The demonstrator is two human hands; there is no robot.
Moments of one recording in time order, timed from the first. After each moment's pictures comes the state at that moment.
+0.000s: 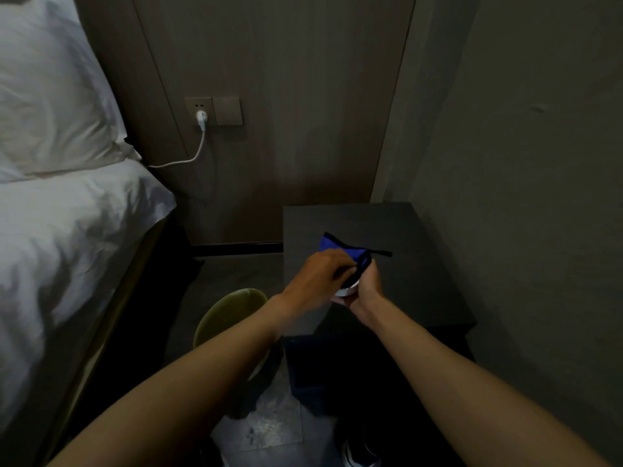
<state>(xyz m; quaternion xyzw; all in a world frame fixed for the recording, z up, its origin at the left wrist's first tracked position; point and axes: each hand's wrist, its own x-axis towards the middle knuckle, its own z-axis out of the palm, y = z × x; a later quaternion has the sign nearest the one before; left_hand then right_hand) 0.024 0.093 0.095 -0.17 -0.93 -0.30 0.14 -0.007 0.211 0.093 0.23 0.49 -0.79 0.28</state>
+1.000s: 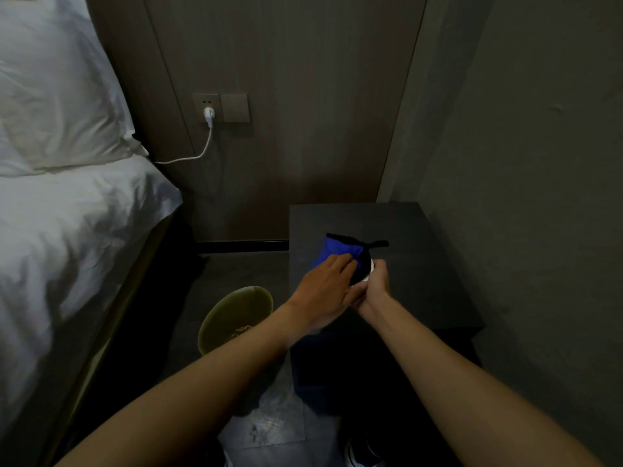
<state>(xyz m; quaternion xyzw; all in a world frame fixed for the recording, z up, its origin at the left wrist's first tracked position) 0.050 0.102 0.097 -0.13 -0.98 -0.13 0.07 -0.009 0.210 0.086 0.23 0.51 -0.80 0.24</state>
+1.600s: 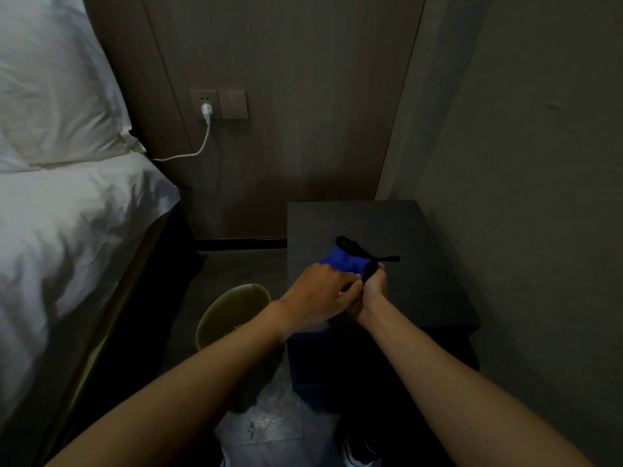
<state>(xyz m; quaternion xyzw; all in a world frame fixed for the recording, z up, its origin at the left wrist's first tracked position) 0.055 0.098 0.107 -0.17 -0.96 -0.21 0.06 0.004 0.207 0.089 0.27 0.46 -0.82 0.22</state>
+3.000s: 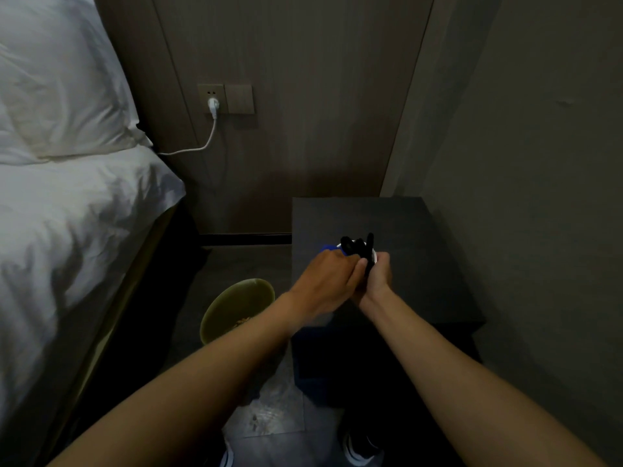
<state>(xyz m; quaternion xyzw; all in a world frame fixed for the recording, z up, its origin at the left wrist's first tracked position) 0.048 0.103 0.109 -0.13 -0.95 -0.24 0.13 -0.006 0.205 0.084 0.25 0.48 -0.82 0.21</state>
